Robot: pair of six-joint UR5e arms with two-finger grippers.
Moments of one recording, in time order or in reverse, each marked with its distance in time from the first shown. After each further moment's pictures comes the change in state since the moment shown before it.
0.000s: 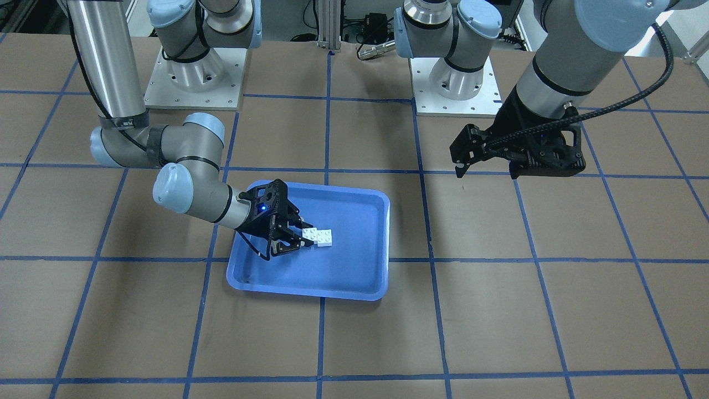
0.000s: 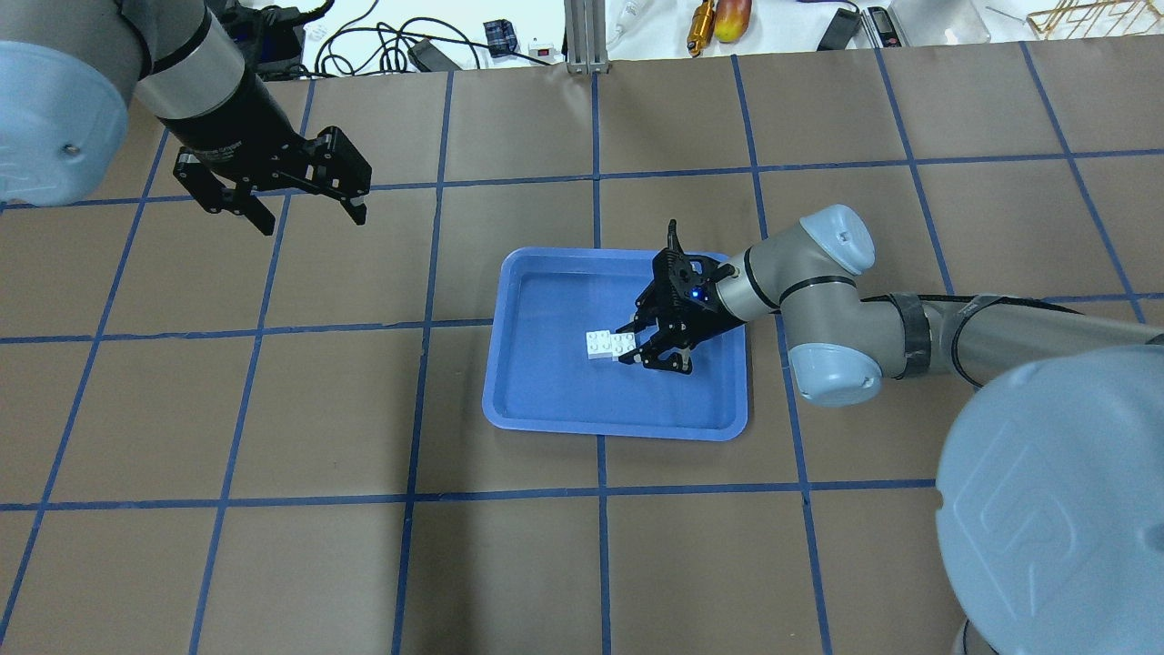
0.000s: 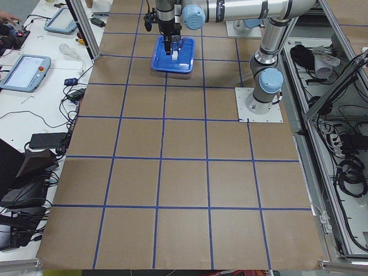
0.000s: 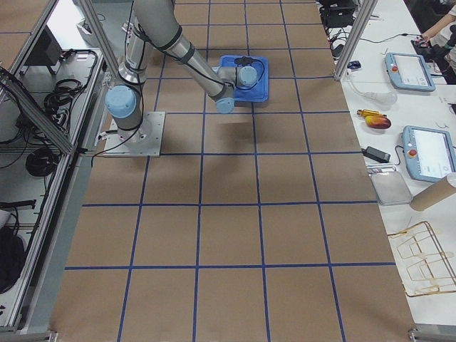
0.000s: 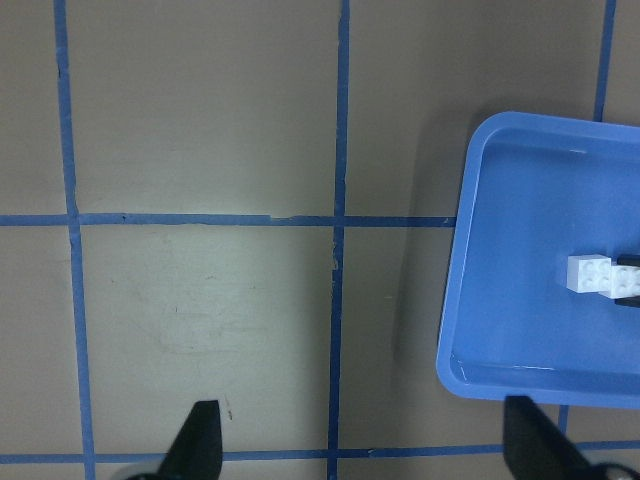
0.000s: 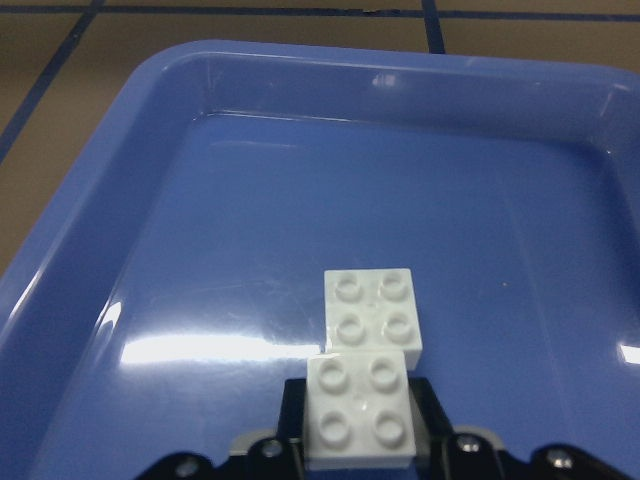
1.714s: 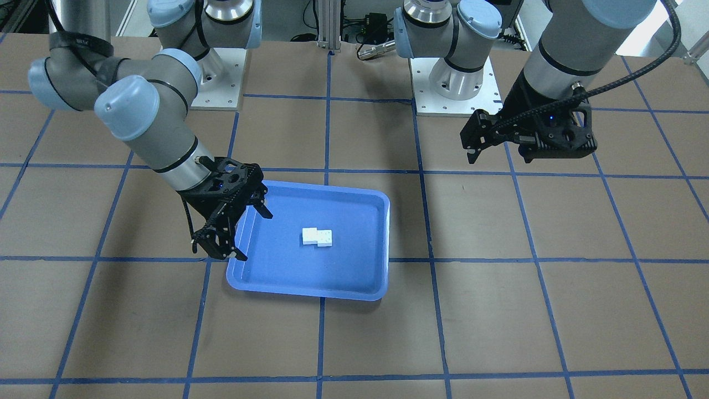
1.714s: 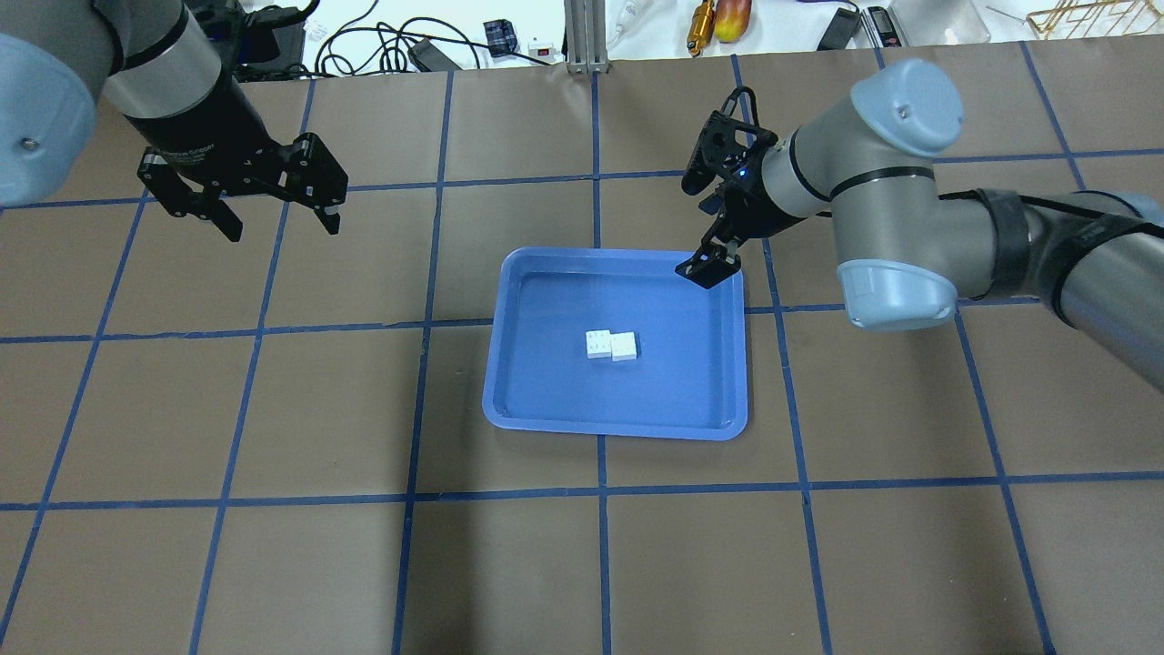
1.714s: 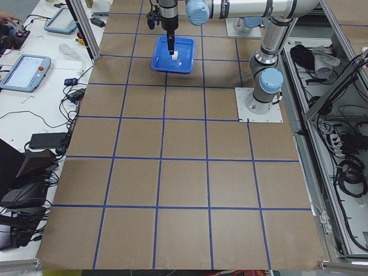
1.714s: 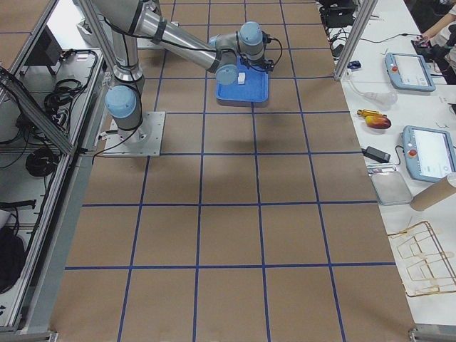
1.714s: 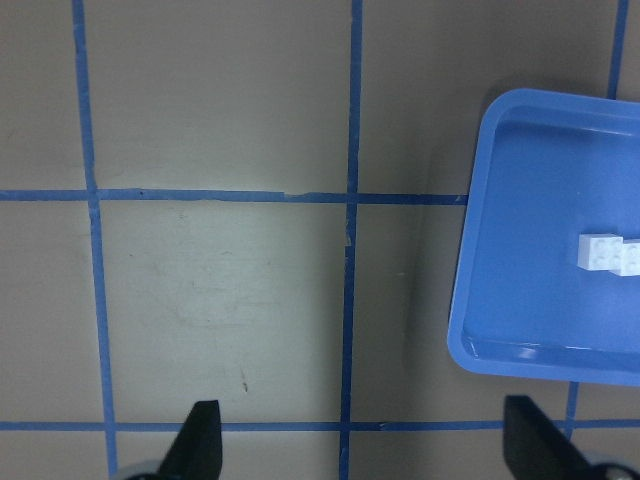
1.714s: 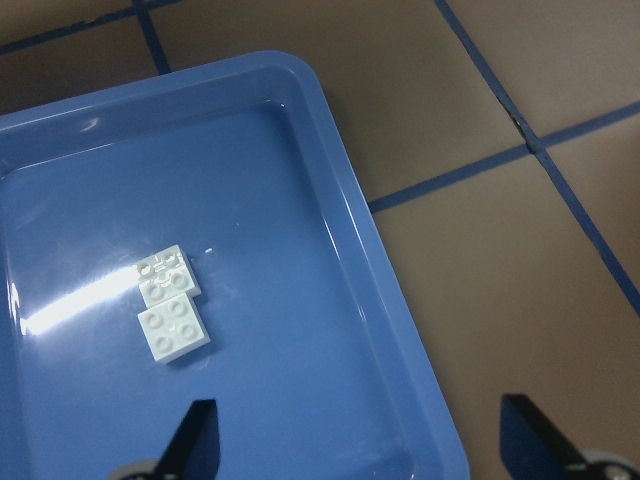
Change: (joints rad) left arm 0.003 0.042 0.006 -0.064 0.079 0.000; right arm -0.007 -0.311 -0.159 0.205 -0.391 0.563
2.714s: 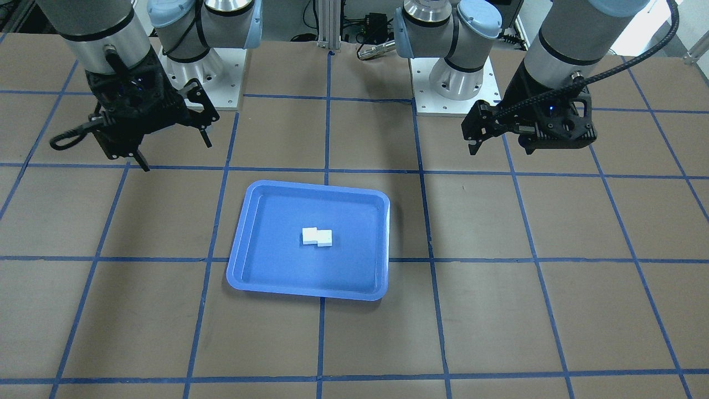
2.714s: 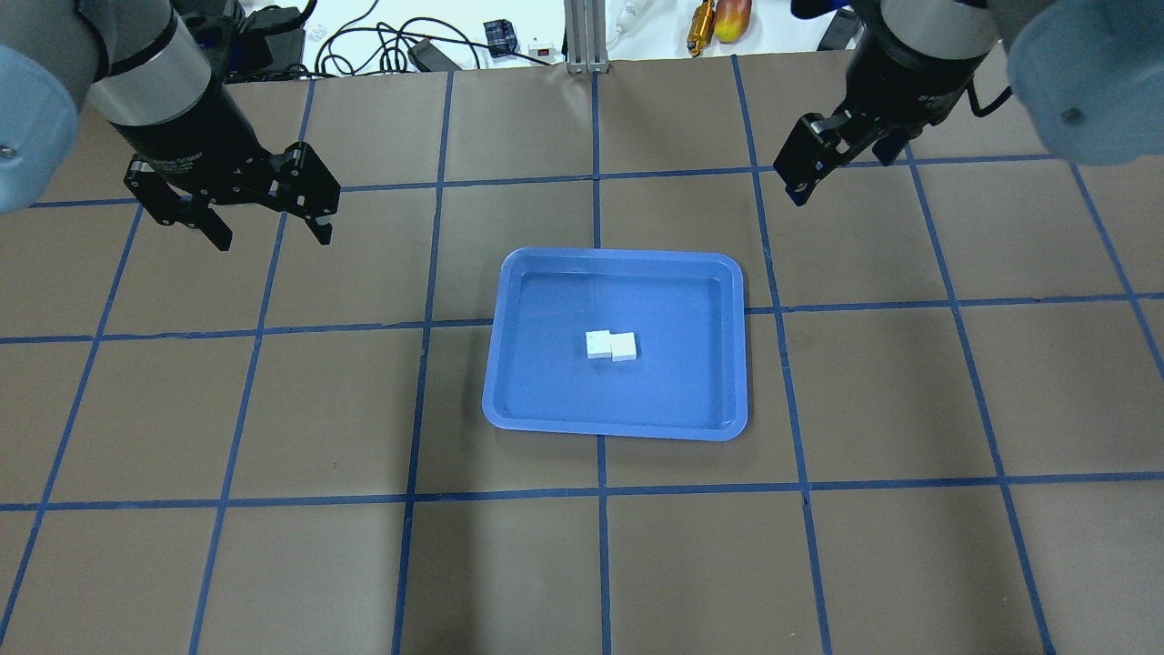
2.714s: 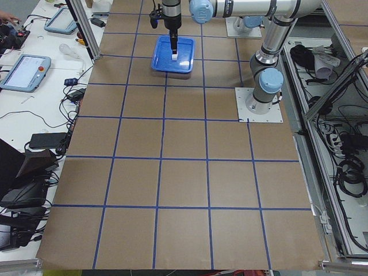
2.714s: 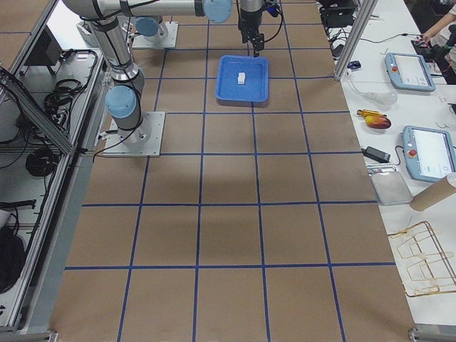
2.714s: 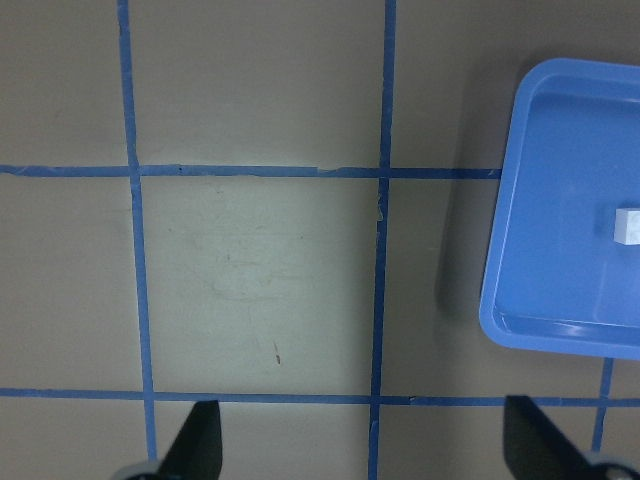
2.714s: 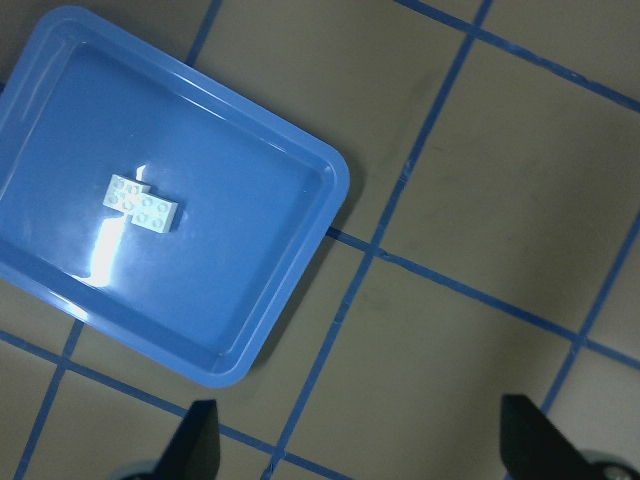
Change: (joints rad) left arm 0.002 0.015 -0.005 -0.019 0.003 0.007; right arm 0.000 -0.175 -0.393 0.743 -0.395 0.721
